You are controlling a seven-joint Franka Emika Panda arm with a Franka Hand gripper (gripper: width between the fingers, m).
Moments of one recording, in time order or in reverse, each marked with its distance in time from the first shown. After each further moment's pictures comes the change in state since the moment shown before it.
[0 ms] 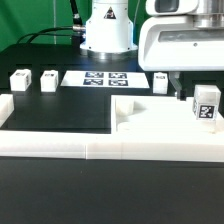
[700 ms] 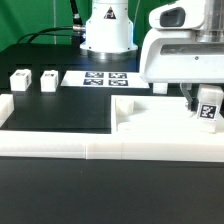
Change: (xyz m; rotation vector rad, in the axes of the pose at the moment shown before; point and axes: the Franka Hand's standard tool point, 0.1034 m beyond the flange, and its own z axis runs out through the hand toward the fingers) arm -0.008 0.005 0.018 -0.033 -0.022 0.038
